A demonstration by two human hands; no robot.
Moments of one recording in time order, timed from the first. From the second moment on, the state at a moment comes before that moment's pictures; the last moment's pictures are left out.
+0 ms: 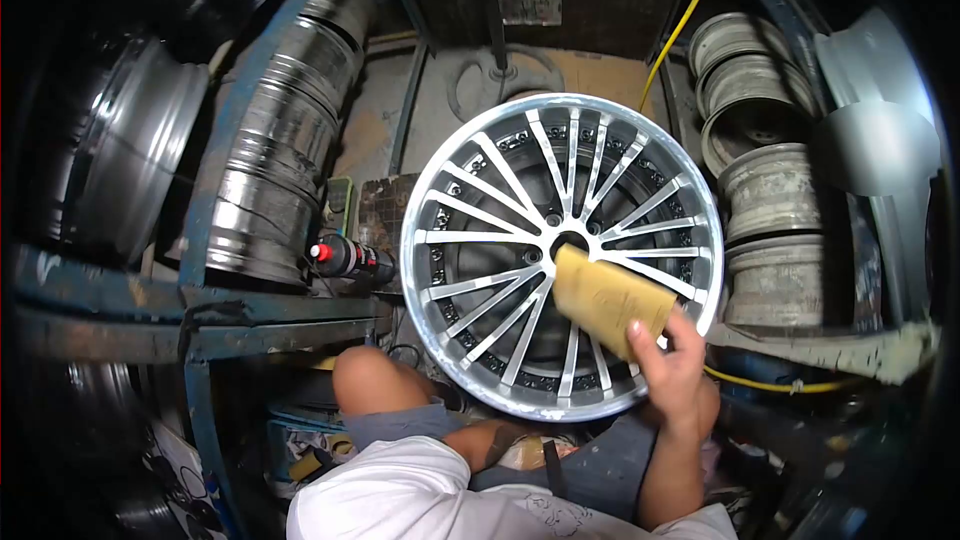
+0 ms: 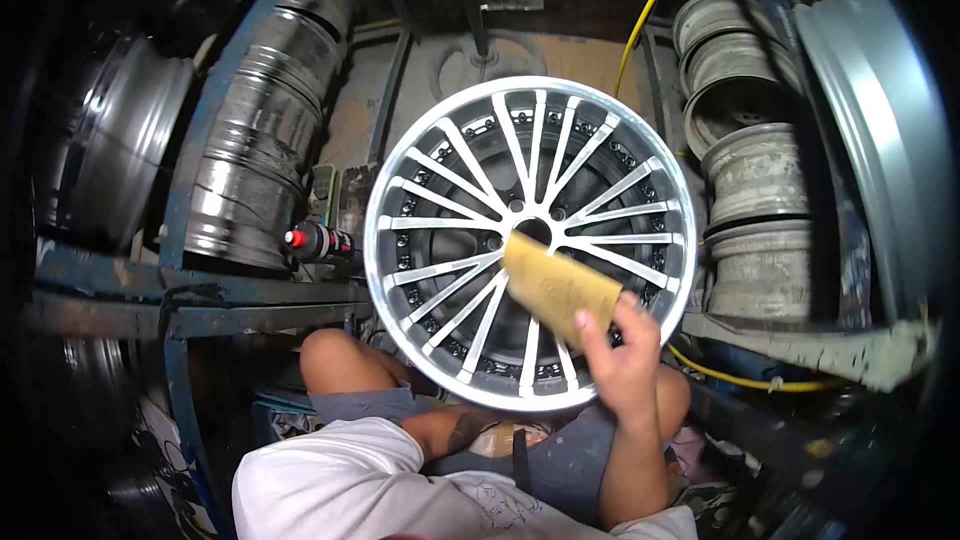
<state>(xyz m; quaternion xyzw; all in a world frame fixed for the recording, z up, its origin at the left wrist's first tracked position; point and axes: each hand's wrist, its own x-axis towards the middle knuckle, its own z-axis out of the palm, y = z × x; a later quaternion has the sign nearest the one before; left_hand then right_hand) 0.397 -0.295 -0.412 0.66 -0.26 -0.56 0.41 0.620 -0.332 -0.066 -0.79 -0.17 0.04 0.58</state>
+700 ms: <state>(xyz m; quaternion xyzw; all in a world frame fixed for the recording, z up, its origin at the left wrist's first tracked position) 0.500 -0.327 -0.169 0.63 -0.02 -0.32 0.71 0.458 -0.525 -0.124 -0.54 0.17 -0.18 0.80</state>
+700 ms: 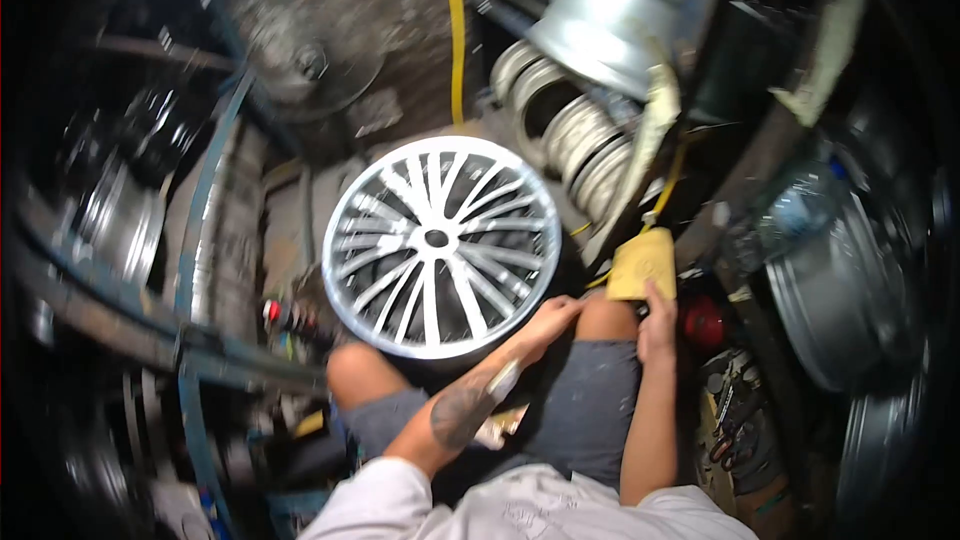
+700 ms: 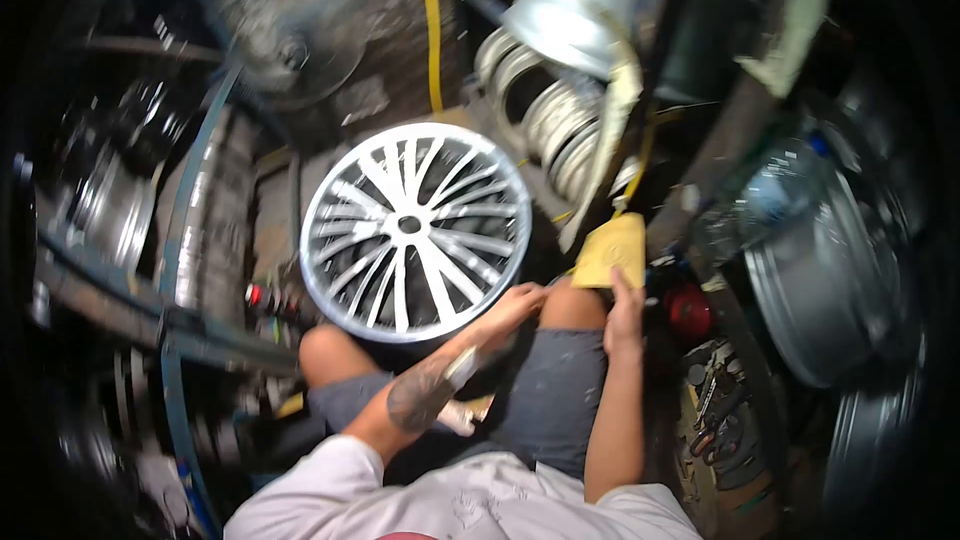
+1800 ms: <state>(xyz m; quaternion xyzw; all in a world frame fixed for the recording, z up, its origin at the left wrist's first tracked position) 0.495 -0.091 -0.030 0.65 -0.05 -0.03 0.76 0.407 -0.450 -0.065 -0.75 -0.05 -0.02 0.66</state>
